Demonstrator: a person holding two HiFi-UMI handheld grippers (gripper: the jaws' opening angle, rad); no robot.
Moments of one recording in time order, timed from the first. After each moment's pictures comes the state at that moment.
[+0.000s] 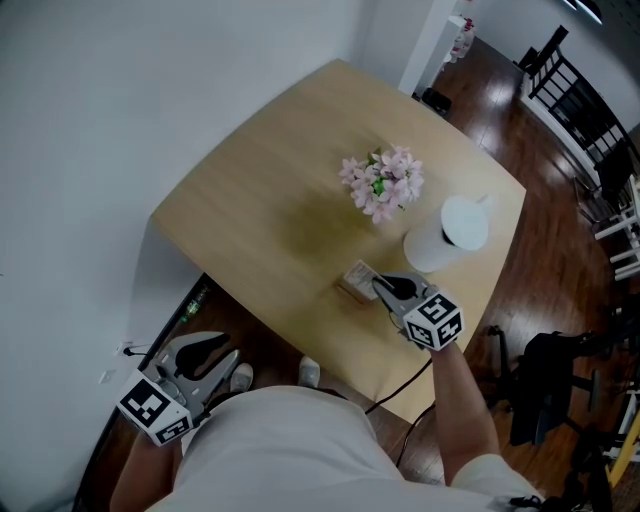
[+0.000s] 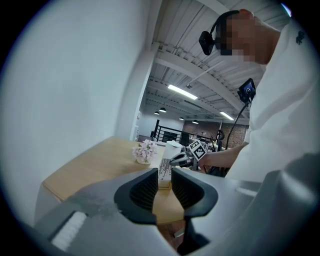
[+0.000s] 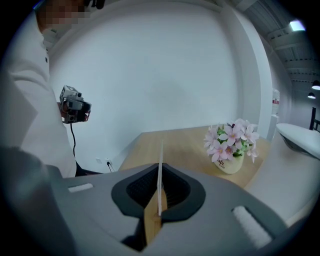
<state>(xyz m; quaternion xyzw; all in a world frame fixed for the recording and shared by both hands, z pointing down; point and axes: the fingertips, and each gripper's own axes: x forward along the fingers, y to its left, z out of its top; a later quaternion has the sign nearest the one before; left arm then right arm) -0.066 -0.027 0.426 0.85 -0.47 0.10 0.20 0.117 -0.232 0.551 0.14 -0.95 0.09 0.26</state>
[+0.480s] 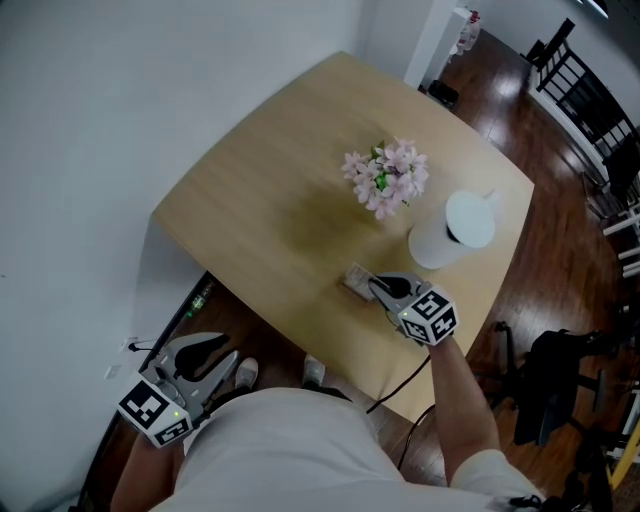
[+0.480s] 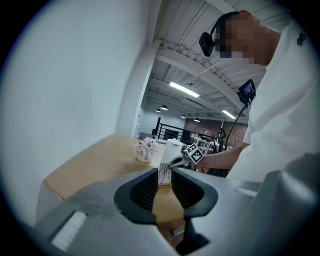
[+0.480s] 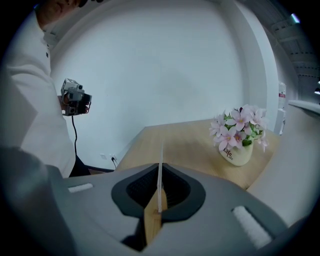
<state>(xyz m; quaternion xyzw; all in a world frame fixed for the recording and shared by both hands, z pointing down) -0.061 -0.029 0.428 0.85 -0.48 0.11 0.21 0.115 -0.230 0.590 0.11 -0.95 0.11 0.28</state>
